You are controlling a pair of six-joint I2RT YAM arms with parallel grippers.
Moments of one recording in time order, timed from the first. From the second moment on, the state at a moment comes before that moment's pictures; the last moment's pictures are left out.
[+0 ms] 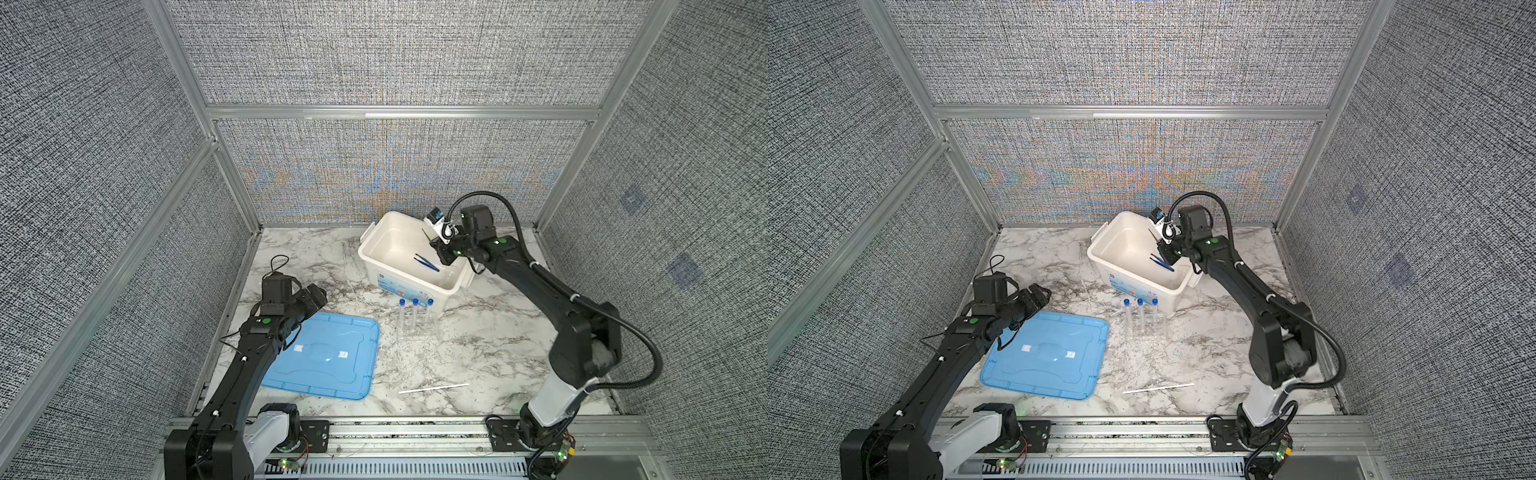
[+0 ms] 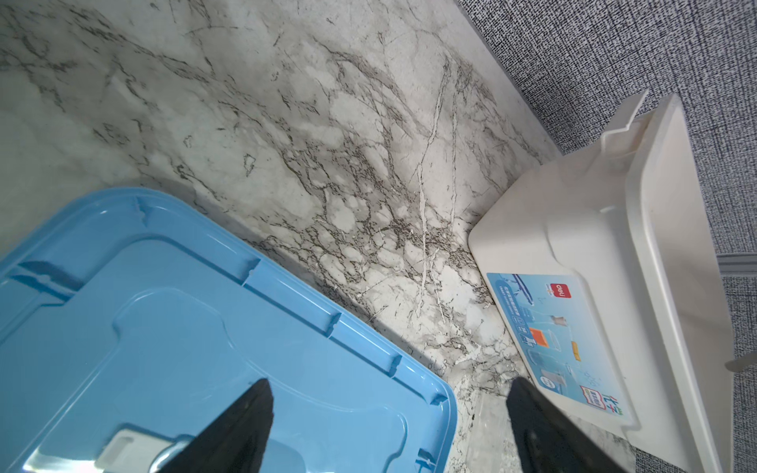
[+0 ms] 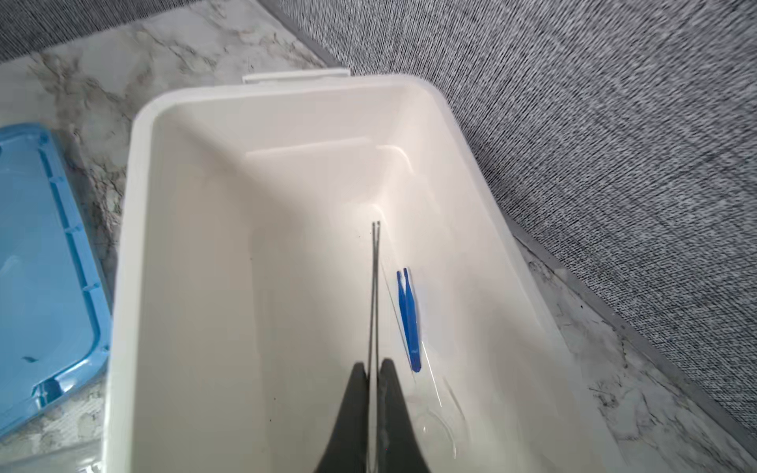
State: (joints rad) left arm -0.08 1.05 0.71 -0.43 0.21 -0.71; right arm 0.38 1.80 1.61 -0.50 -0.24 -0.41
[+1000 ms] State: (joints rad) left arm -0.08 0.90 0.64 -0.44 0.20 -0.76; right arm 0.45 2.34 2.09 -0.88 -0.08 -0.51
